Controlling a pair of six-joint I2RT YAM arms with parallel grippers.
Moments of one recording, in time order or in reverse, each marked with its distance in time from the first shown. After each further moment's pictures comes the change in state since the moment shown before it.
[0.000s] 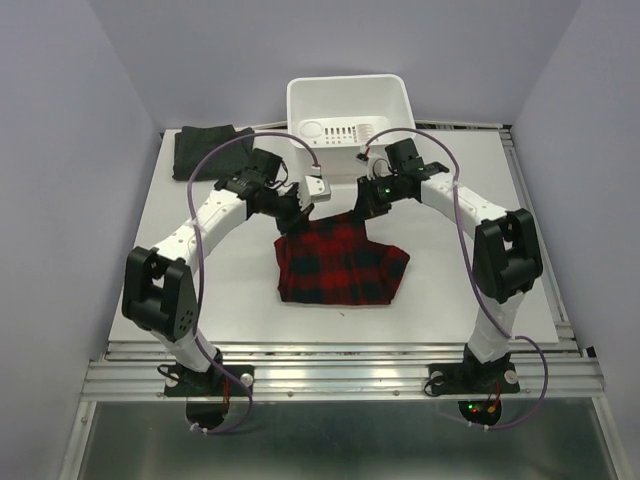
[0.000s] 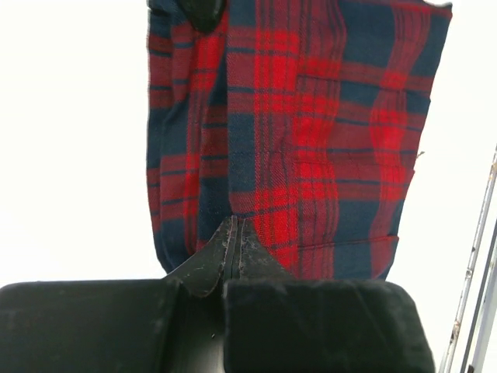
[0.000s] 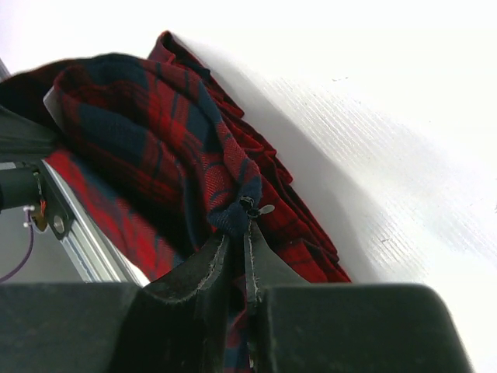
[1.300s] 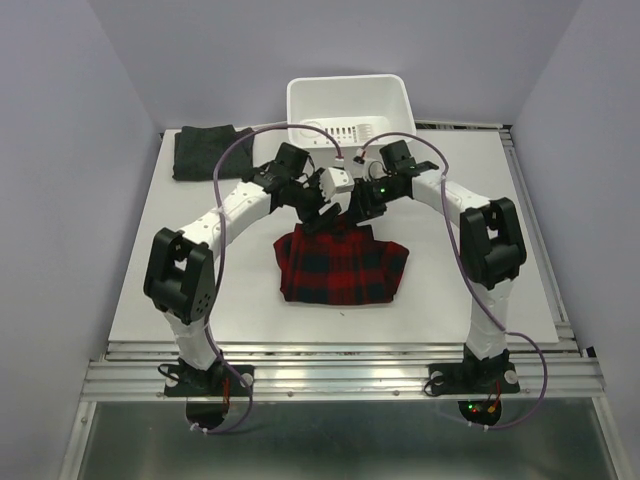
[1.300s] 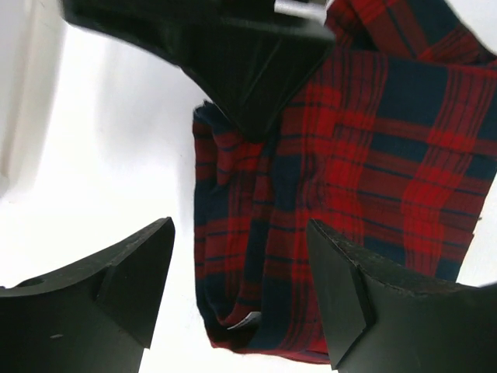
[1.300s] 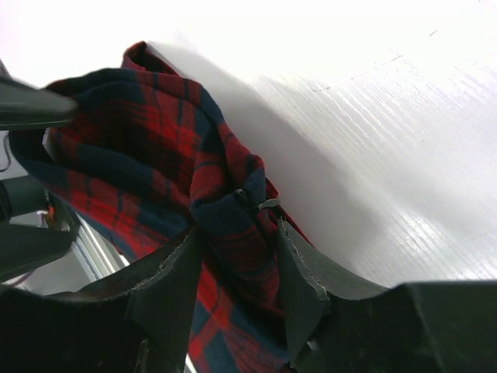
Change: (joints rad) left arm -0.100 0.118 0.115 0.140 -0.151 -0.134; right arm -0.006 0.148 0.075 0.002 -0.047 0.024
